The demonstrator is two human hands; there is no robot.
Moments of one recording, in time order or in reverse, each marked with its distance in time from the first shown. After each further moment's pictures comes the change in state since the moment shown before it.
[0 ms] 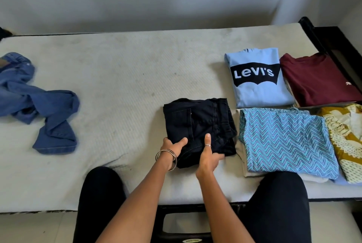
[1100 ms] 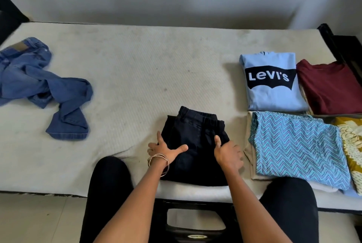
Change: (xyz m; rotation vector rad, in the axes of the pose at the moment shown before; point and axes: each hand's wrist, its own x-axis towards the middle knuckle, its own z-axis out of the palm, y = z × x) left_hand -0.014 -0.026 -0.062 0.486 0.060 0.041; right_hand 0.035 -0.023 -0.017 -1.303 0.026 -0.469
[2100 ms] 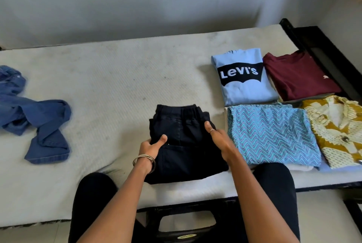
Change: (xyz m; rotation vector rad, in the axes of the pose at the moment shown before) left_hand -0.015 0.032 -0.003 -0.570 0.076 0.135; right_hand 0.017 0.007 -0.061 0.717 -0.352 -0.148
